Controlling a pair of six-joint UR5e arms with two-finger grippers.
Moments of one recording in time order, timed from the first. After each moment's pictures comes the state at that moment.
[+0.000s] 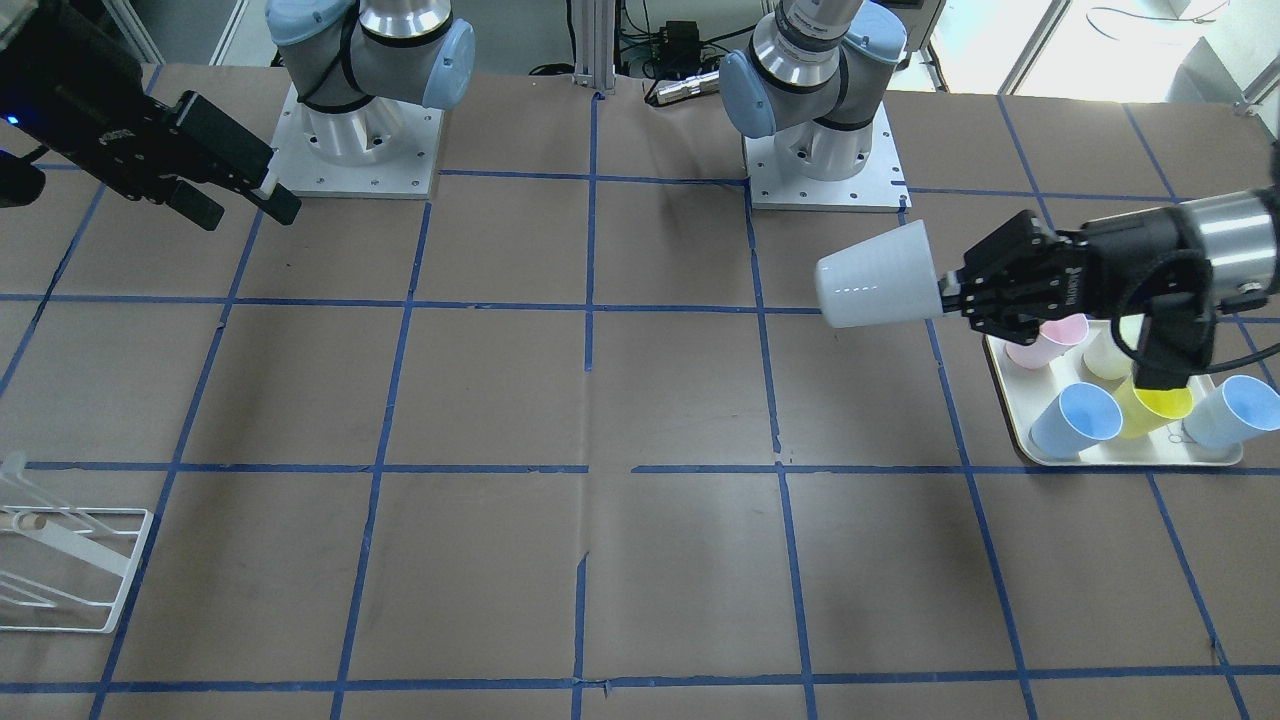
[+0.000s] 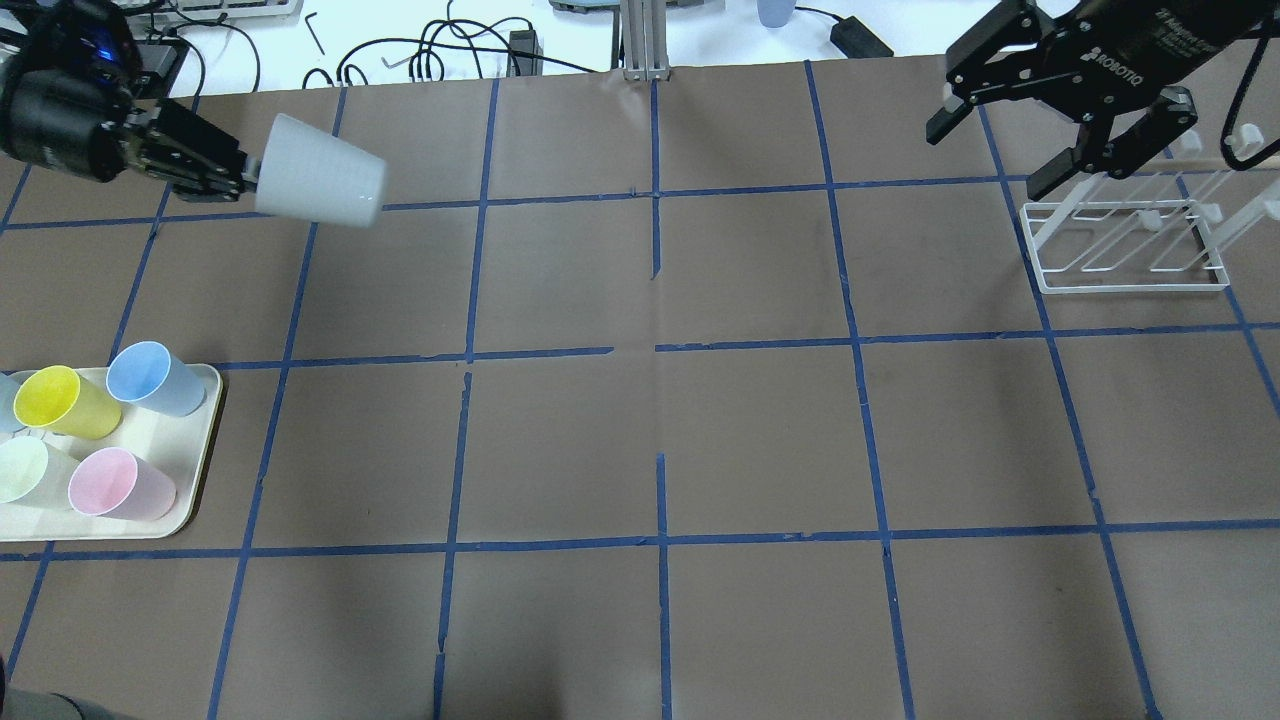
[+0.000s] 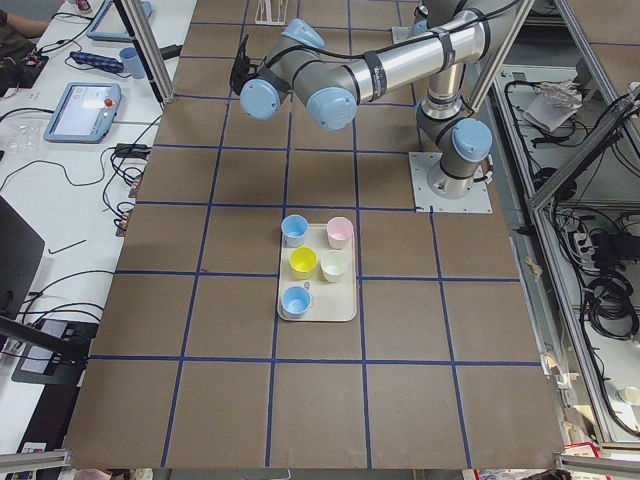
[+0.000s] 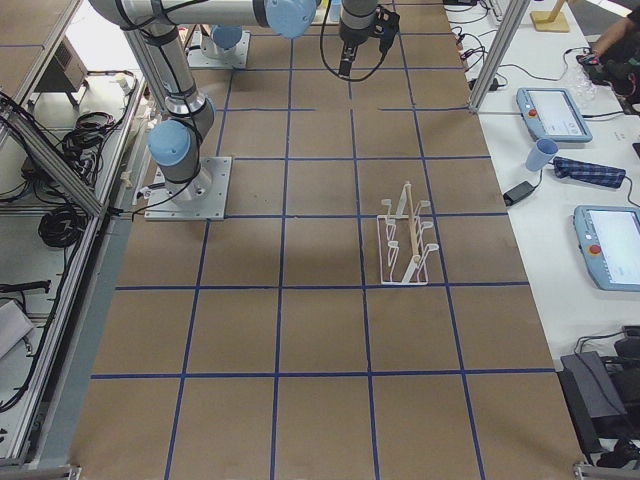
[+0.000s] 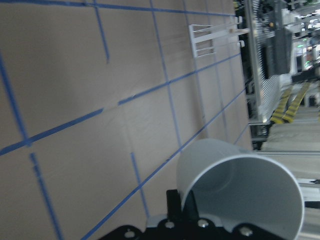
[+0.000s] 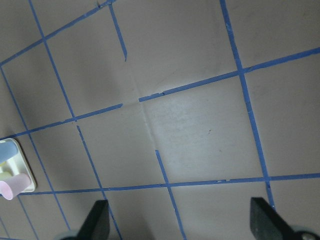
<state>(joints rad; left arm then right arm) -1.12 -1.82 -1.46 -2.29 0.63 1.11 1.30 -1.57 1.44 -1.29 -1.09 -0.01</state>
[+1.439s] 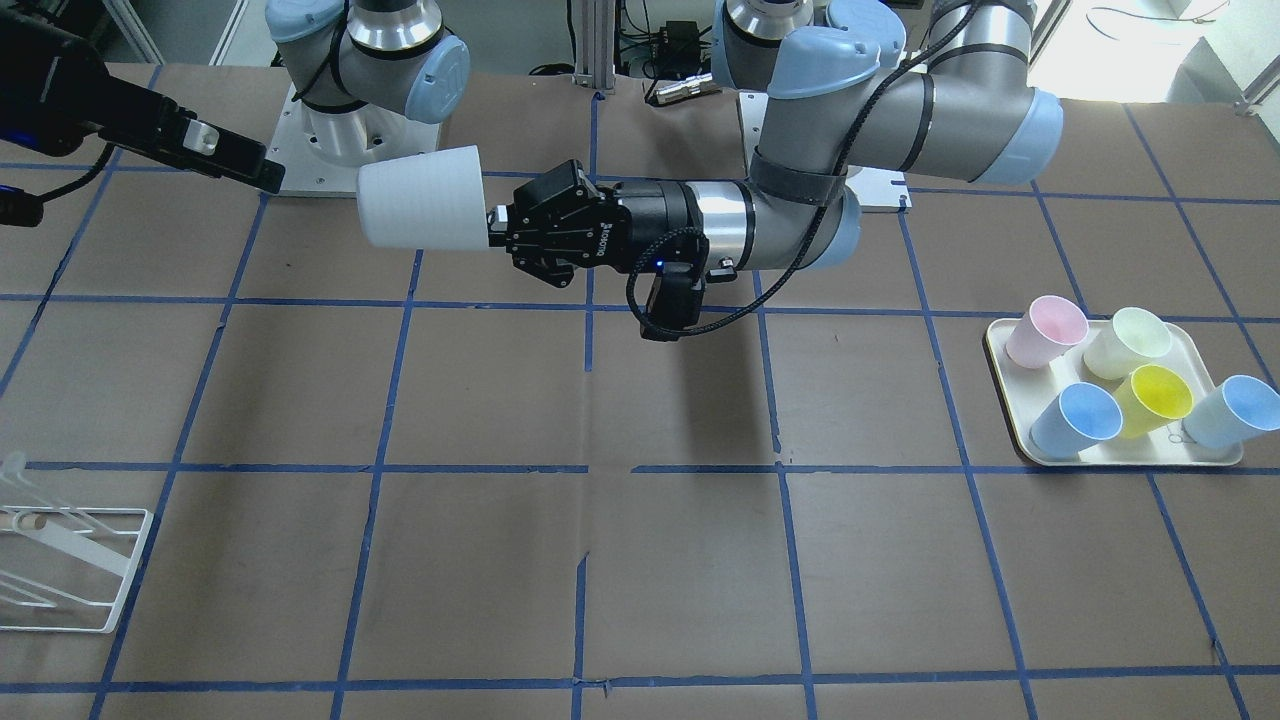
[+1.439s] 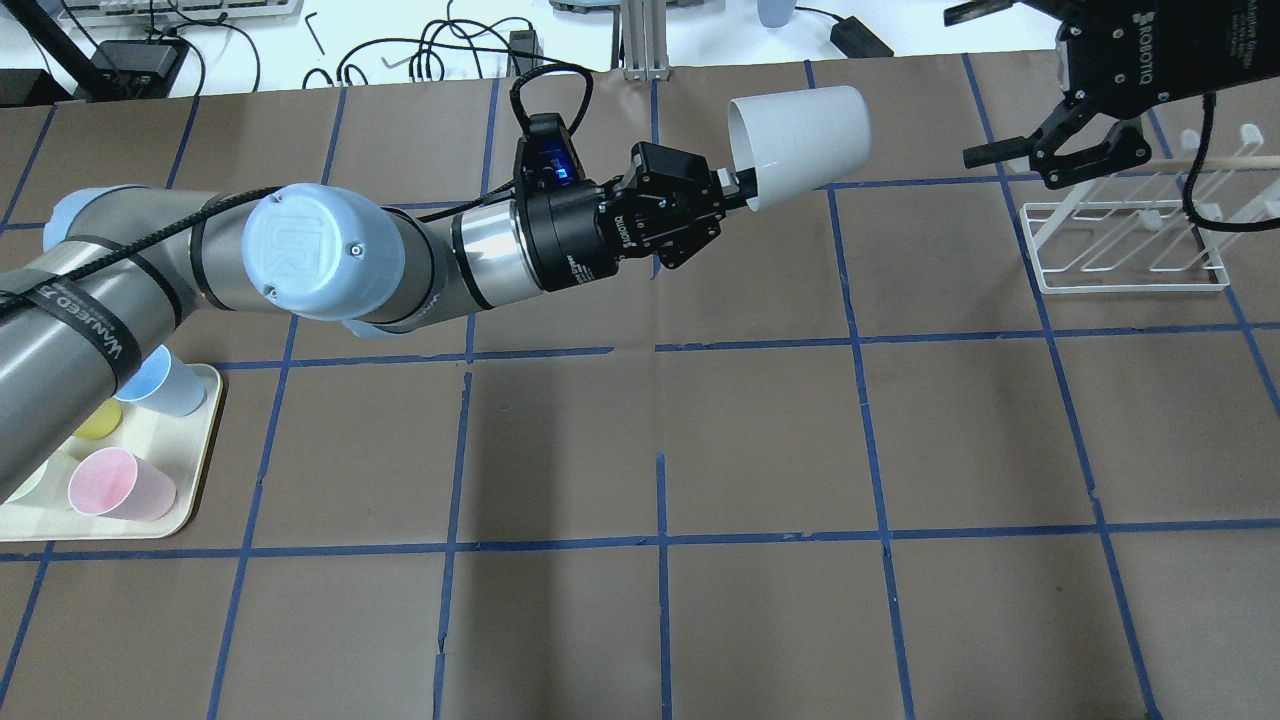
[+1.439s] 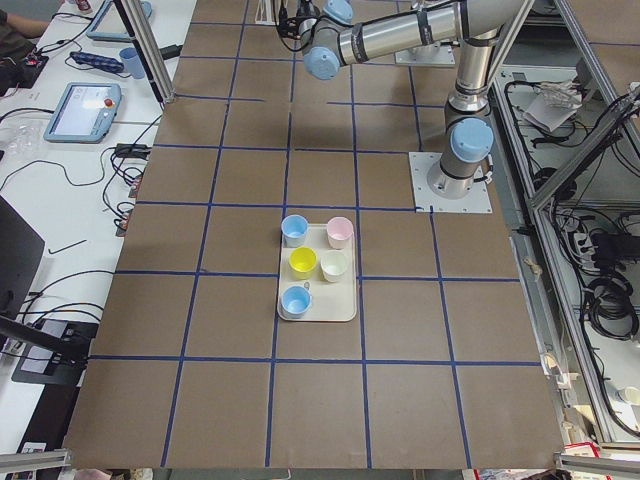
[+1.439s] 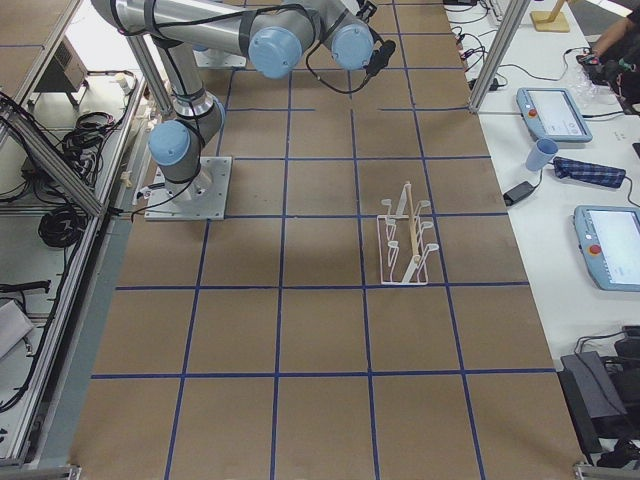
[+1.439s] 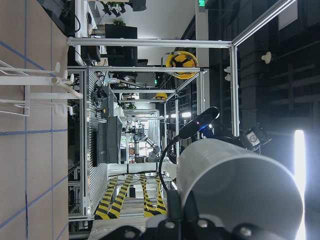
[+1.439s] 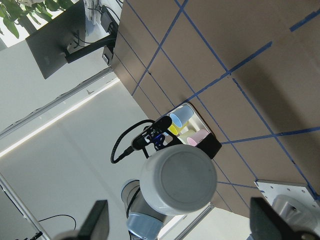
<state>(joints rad) -1.73 -1.77 -1.80 -2.27 -0.36 1.15 1.14 -1.56 1.51 -0.89 -0.51 -0.12</state>
